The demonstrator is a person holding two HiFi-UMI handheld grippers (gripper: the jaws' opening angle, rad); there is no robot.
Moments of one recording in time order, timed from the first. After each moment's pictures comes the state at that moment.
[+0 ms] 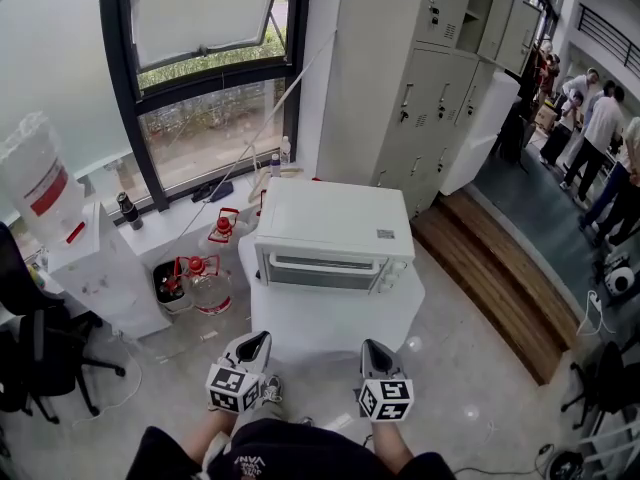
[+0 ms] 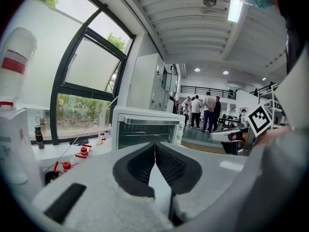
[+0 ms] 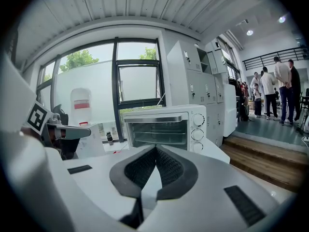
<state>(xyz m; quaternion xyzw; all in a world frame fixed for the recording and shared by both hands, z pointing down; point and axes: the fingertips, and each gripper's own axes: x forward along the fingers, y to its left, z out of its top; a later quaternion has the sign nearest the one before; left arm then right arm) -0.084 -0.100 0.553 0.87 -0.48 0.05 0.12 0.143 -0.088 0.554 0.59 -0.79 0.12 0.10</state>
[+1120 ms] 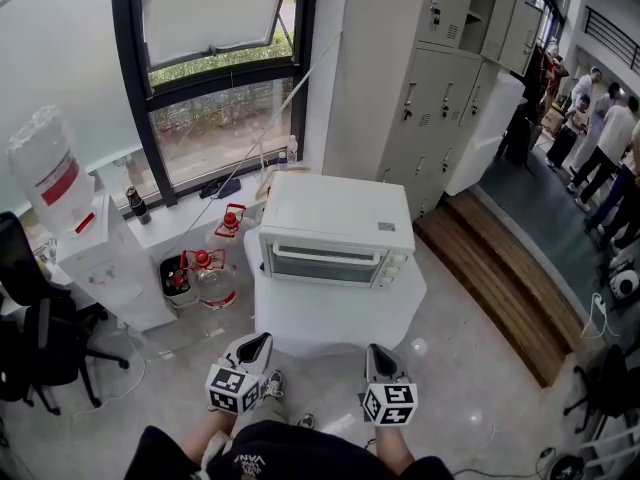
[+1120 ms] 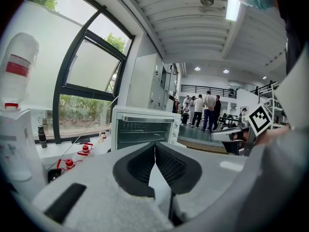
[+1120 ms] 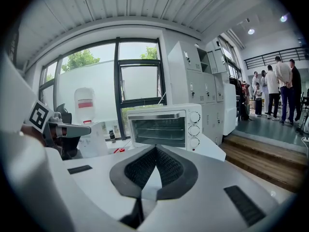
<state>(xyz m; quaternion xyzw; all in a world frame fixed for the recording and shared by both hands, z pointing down) -0.081 -0.063 0.551 0.87 -0.48 0.06 0.12 0.153 -0.049 0.555 0.58 -0.79 0.12 0.11</state>
